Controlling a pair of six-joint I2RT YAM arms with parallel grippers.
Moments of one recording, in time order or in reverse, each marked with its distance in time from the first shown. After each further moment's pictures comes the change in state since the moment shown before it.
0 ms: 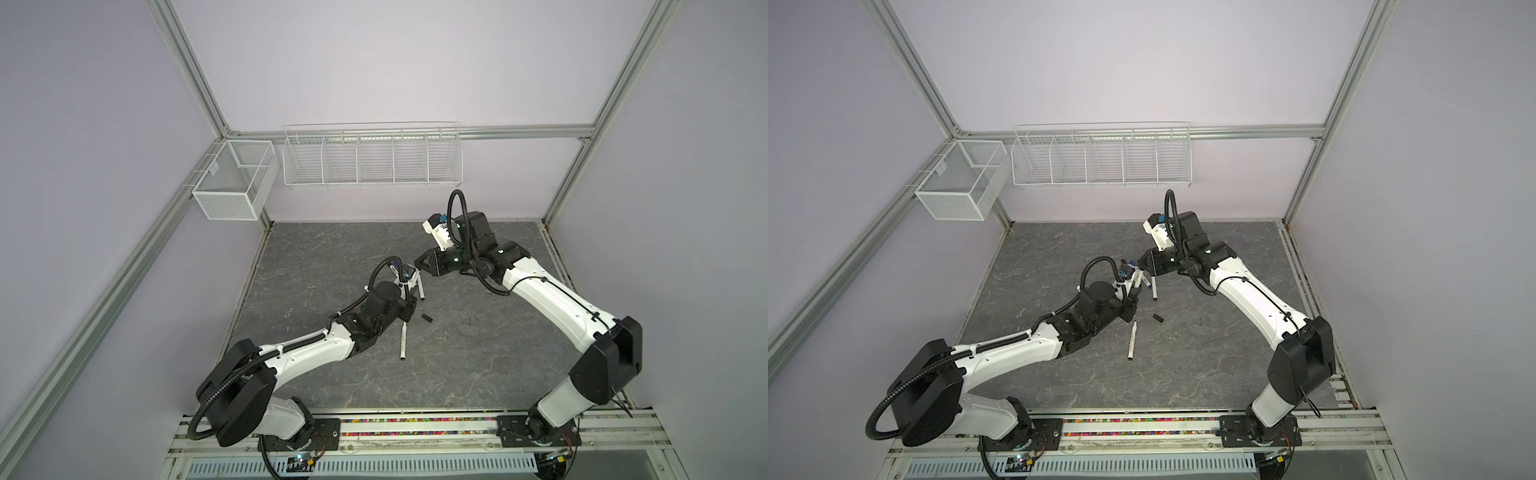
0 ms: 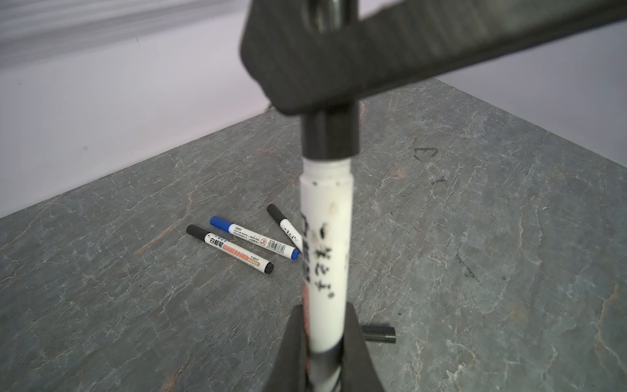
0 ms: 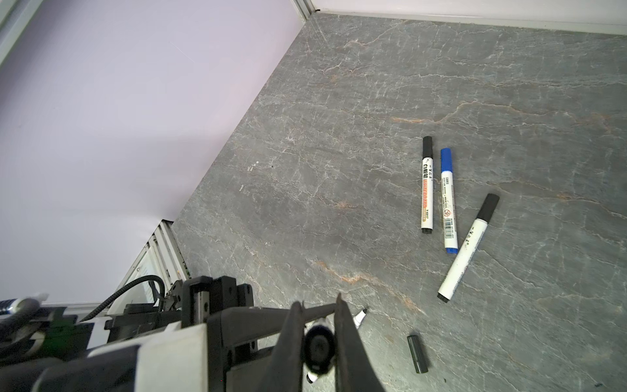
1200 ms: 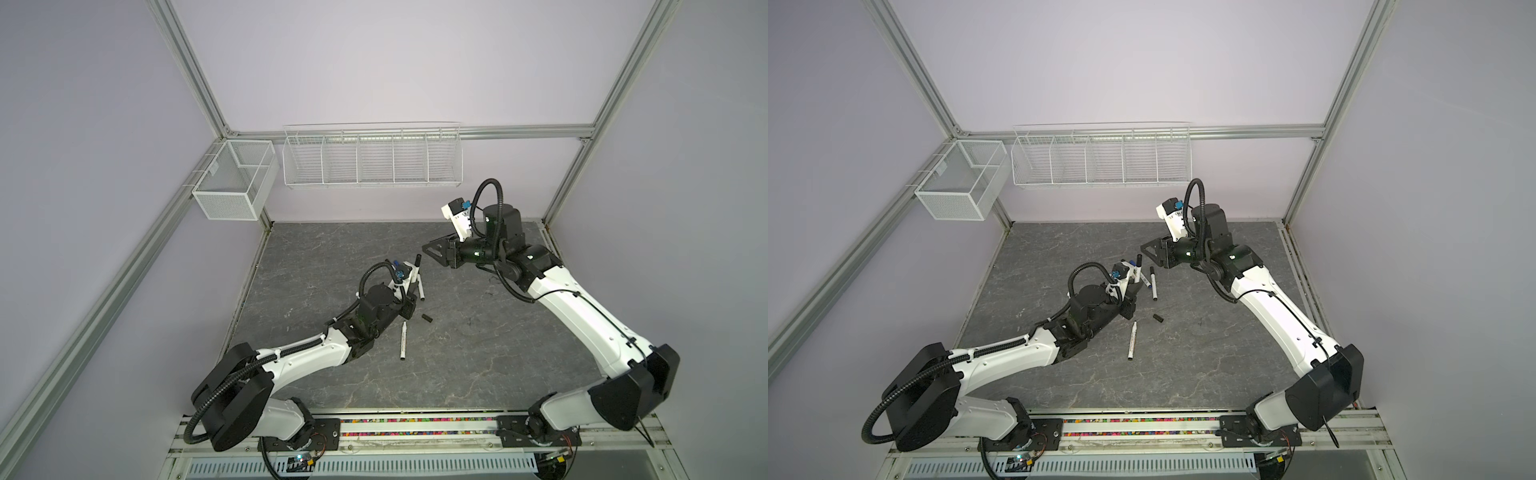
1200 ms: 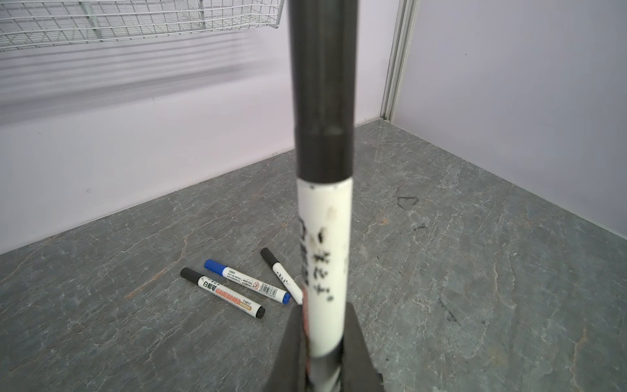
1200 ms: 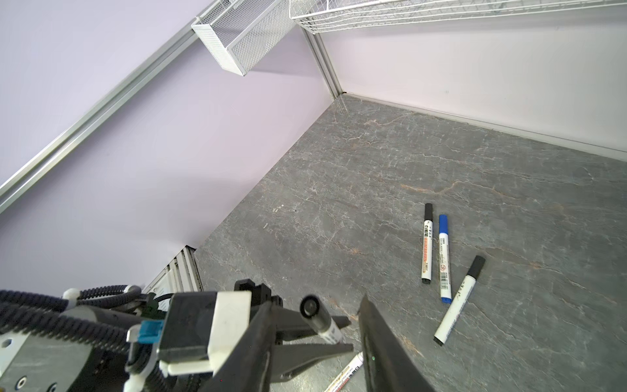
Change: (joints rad) left arm -0.012 -0.031 -0.072 0.211 0.023 0.008; right arm -0.039 -0.144 -0.029 0.117 -0.041 -0.011
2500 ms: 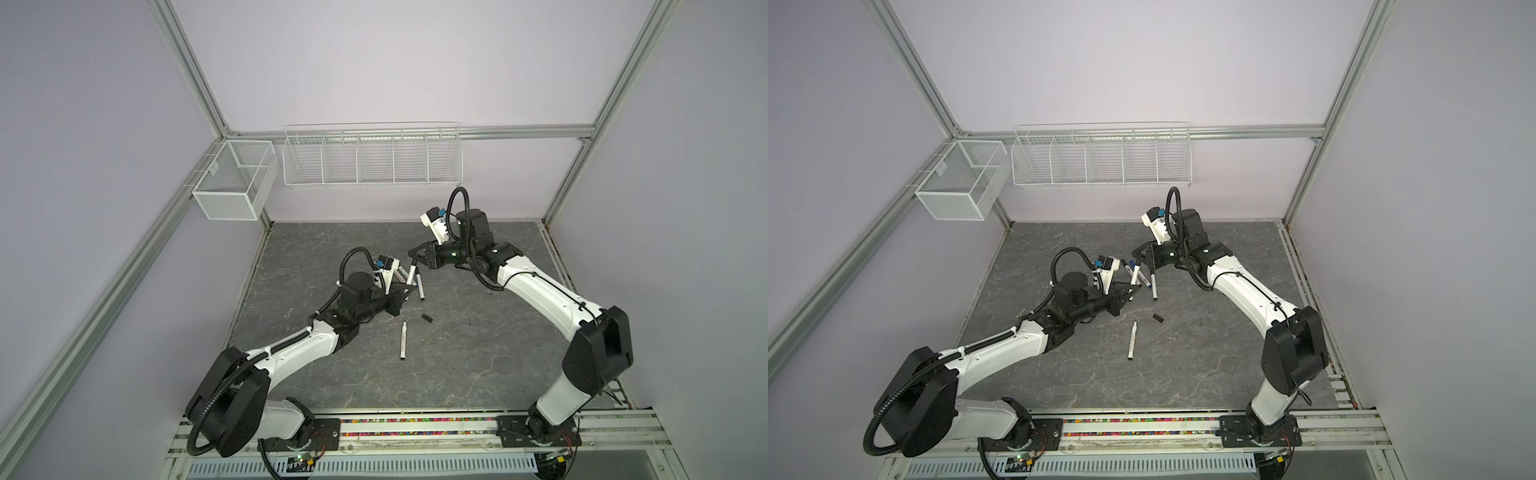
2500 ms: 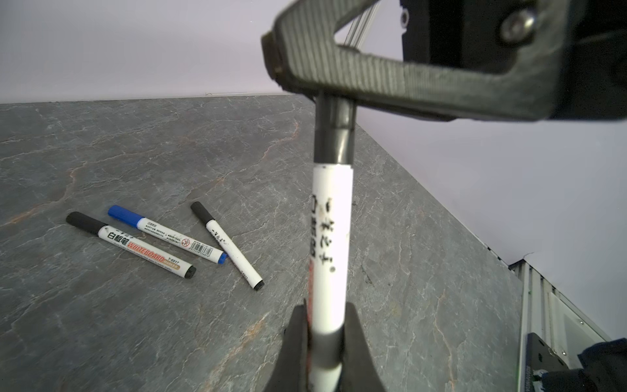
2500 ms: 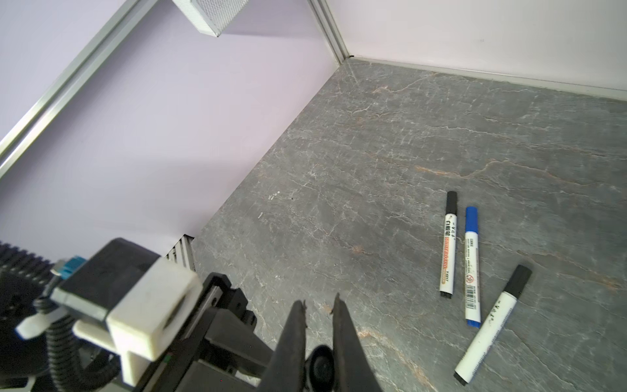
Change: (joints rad) left arm 0.238 -0.027 0.000 -0.088 0.501 -0.282; right arm -0.004 0.200 -0.027 0.119 -0.058 0.004
